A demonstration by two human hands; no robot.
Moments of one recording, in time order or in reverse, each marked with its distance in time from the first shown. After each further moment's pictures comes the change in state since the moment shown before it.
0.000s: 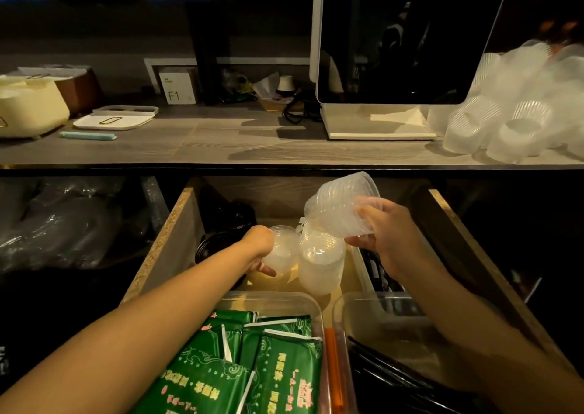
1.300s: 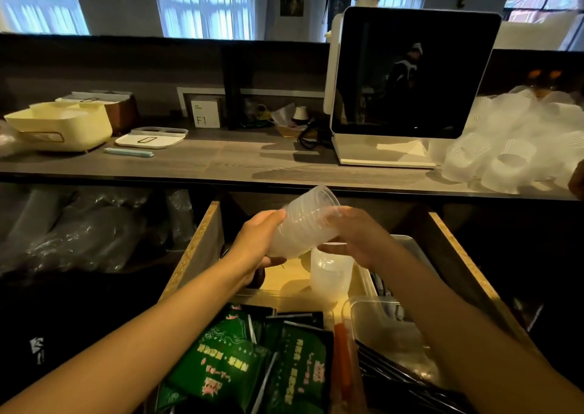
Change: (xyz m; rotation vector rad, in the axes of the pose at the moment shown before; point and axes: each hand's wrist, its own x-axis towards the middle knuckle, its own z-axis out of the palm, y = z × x) left_hand -0.128 0.010 -0.056 -0.355 -0.061 0.383; right_hand -0.016 -0.034 0.046 -0.065 -0.374 0.103
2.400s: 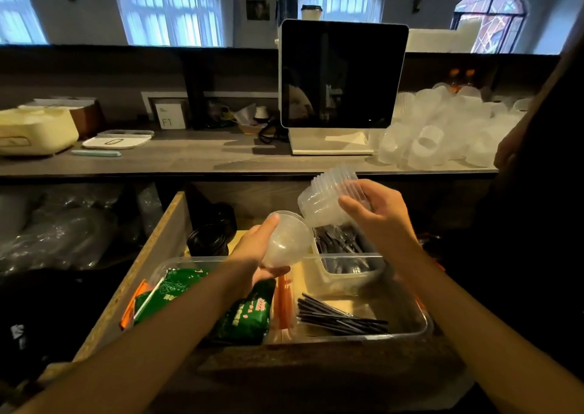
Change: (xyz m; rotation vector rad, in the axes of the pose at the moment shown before) left_hand -0.115 -0.009 0.075 -0.145 -0.091 -0.188; right_hand -0.156 -0.003 -0.087 -0.492 0.292 -0.717
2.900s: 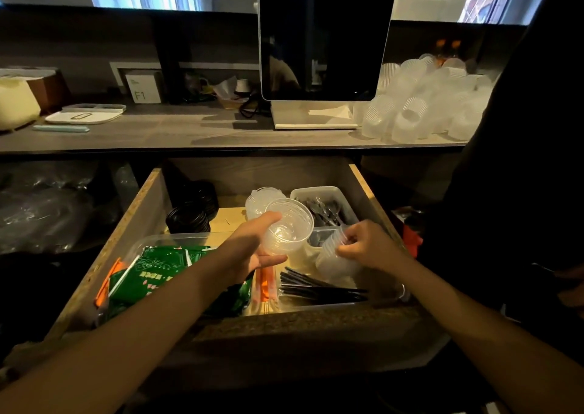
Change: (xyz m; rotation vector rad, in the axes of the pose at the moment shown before) left_hand 0.005 -0.027 0.017 0.036 -0.102 -0.085; right_hand -0.050 0.105 -0.006 -0.457 -0.409 0.301
